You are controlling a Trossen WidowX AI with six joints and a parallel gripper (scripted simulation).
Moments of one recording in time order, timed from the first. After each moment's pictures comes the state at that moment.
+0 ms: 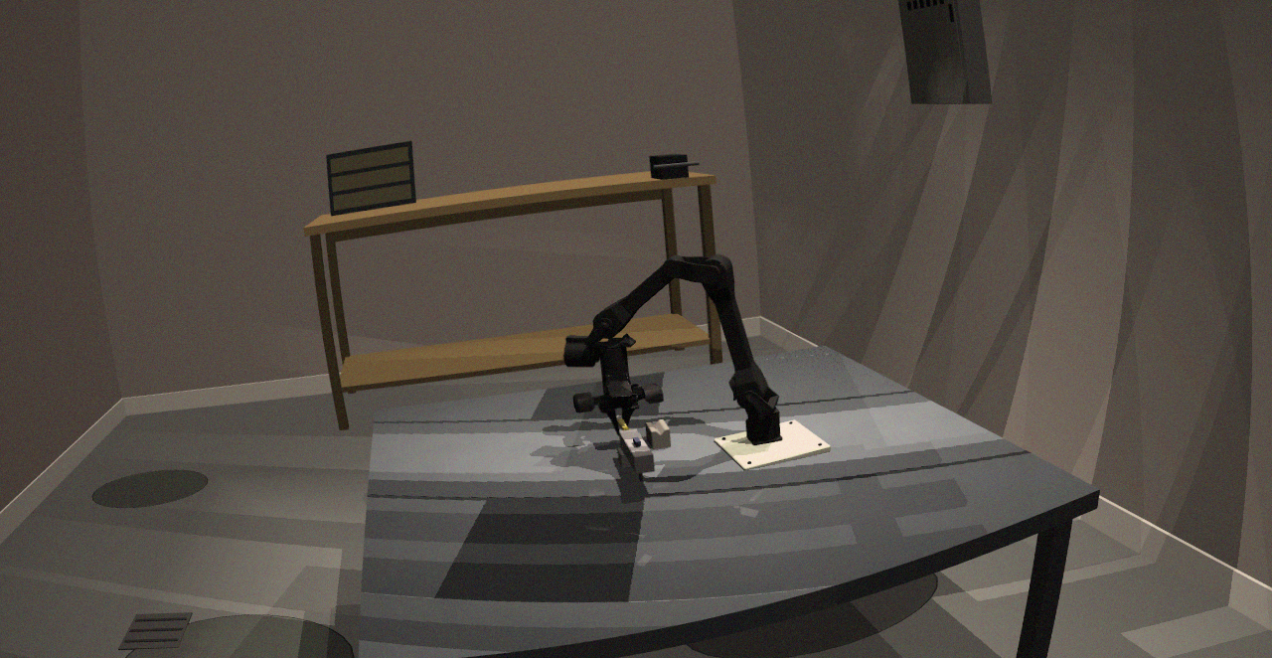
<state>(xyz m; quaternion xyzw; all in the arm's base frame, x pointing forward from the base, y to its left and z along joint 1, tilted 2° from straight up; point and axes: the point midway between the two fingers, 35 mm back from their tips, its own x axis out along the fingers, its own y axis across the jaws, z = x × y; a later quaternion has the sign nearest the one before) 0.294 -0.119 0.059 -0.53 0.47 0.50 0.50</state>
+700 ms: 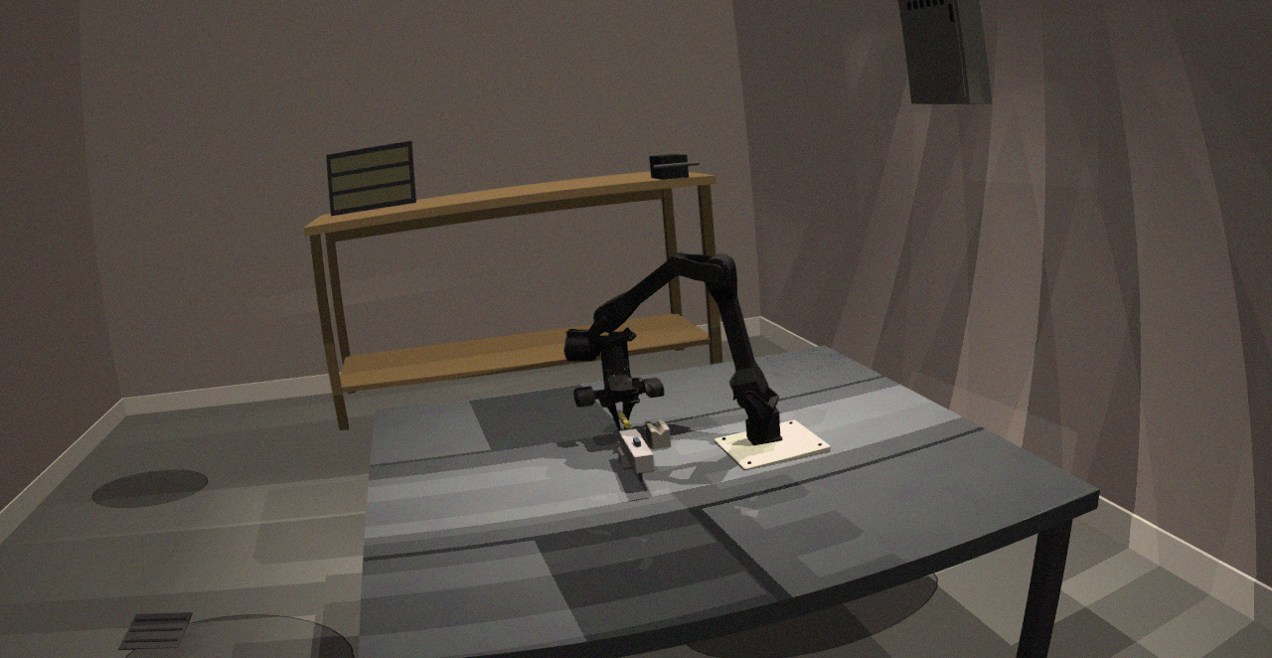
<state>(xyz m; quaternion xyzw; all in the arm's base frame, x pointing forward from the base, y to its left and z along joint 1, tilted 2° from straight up) 0.291 -0.121 0.071 -0.53 0.47 0.50 0.50</state>
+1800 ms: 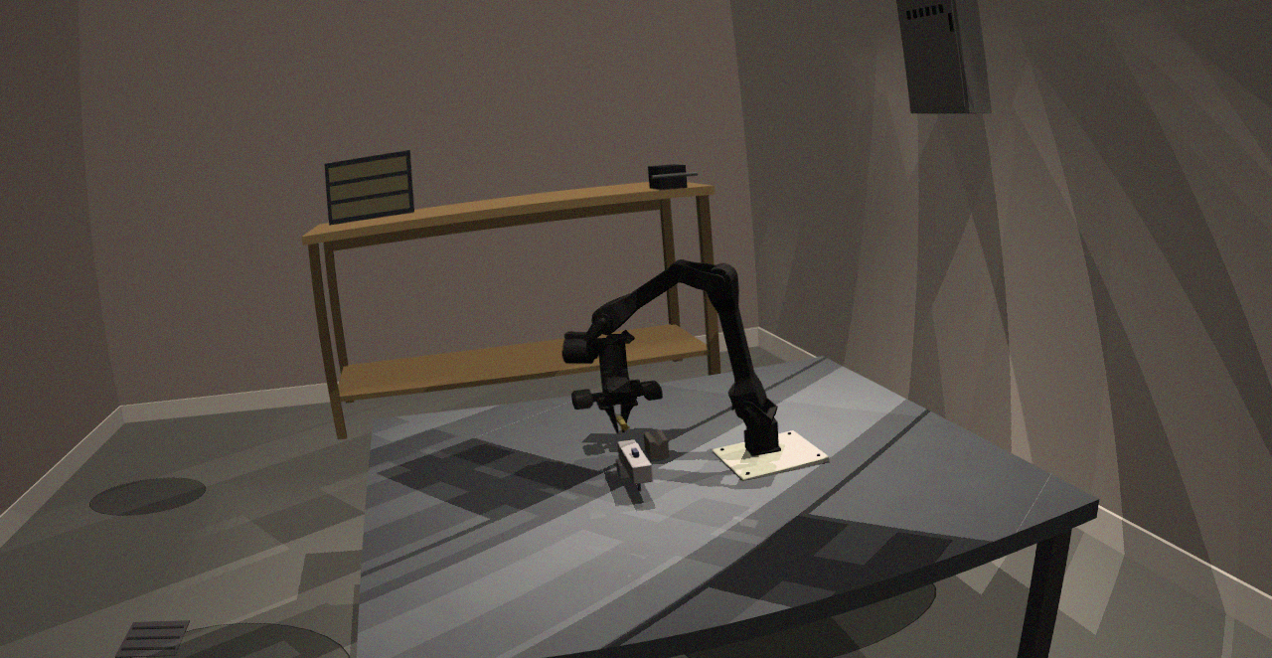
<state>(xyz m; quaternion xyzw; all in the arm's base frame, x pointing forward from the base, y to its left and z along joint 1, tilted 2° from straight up) 0.289 -0.120 0.089 -0.53 0.47 0.50 0.50</state>
